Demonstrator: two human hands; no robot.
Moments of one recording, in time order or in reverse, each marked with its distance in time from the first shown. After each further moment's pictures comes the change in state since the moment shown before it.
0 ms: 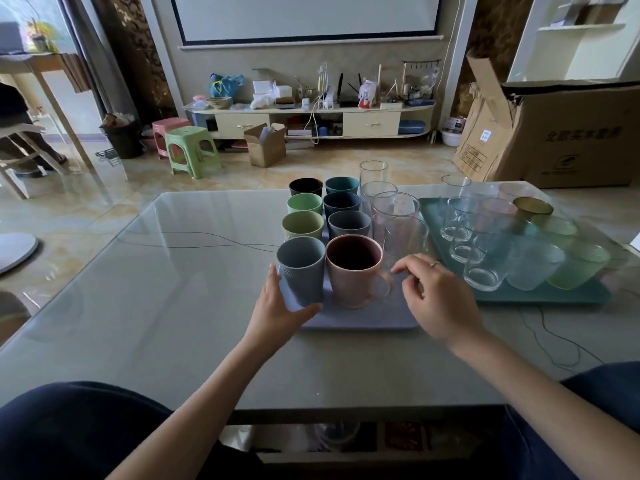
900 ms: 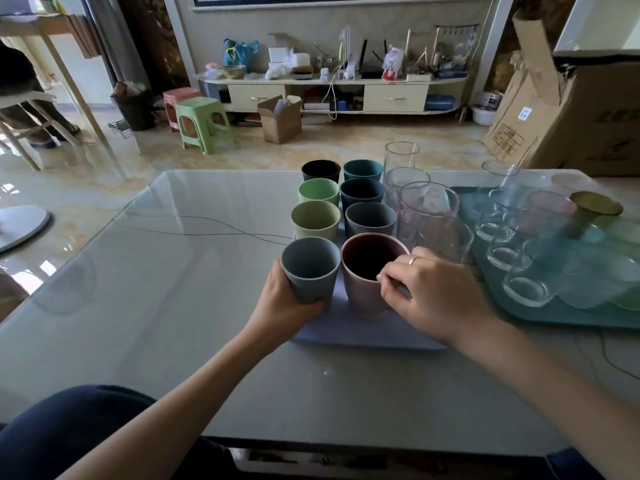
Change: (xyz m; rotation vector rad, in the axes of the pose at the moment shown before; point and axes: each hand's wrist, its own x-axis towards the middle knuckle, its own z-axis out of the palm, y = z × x) left_hand 0.042 -0.012 0.010 -0.210 0.062 0.049; right_hand 0.045 -0.006 0.035 -0.245 -0.159 -0.285
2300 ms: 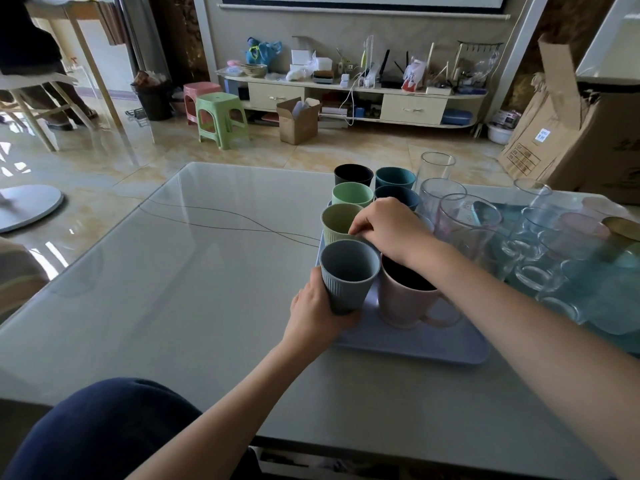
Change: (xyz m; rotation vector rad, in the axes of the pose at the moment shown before) left_hand -0.009 -0.011 0.003 0.130 -0.017 -0.025; right_hand 0.123 -0.041 0.026 0.257 -0.338 0.054
